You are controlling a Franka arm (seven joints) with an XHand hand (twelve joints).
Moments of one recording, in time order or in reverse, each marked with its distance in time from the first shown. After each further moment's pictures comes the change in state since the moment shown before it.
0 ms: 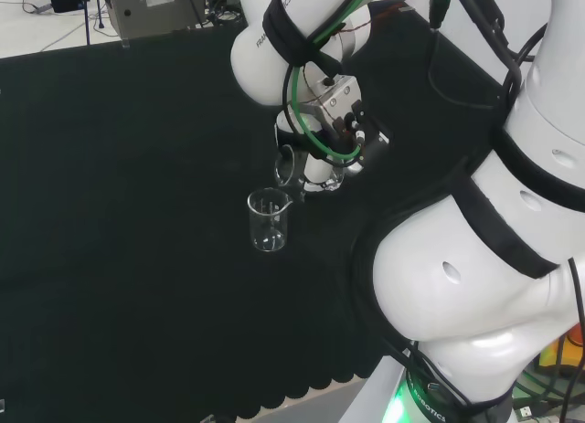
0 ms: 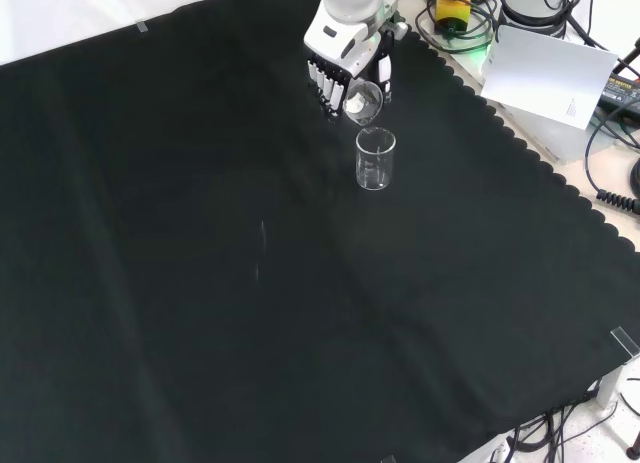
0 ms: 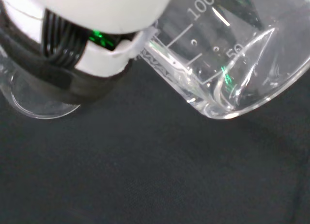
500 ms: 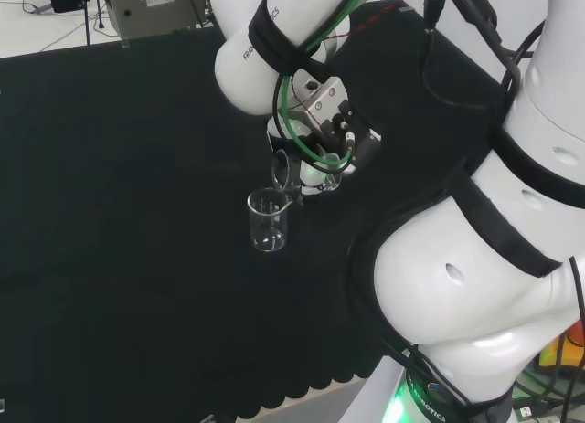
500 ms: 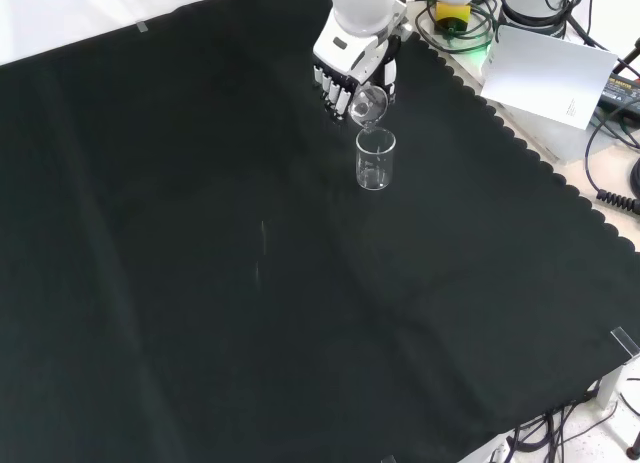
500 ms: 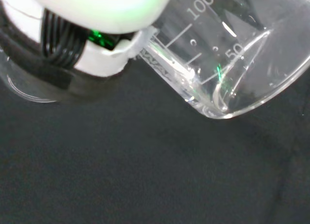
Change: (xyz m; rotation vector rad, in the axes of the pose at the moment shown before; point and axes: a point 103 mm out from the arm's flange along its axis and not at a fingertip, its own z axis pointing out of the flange) arm 0.011 0.000 -0.007 0.048 -0.098 0.000
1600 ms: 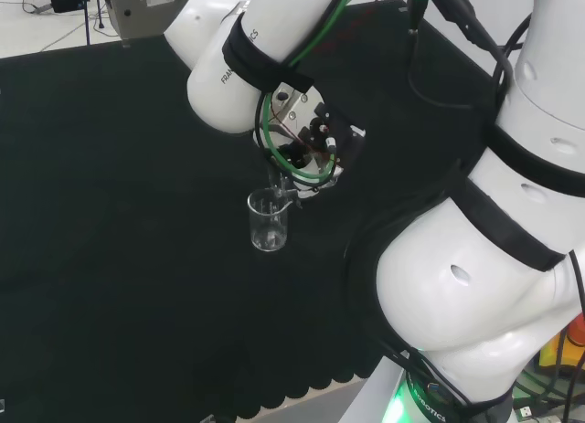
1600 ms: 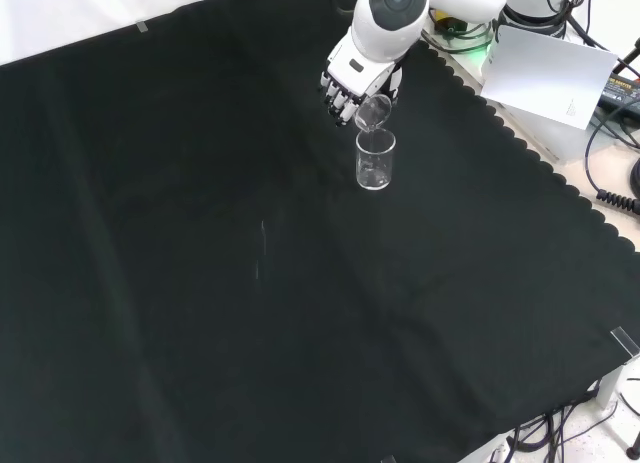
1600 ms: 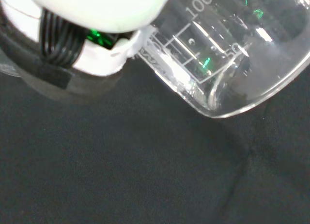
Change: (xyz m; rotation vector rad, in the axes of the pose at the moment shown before) arm 0.014 0.003 -0.012 0.071 -0.192 0.022
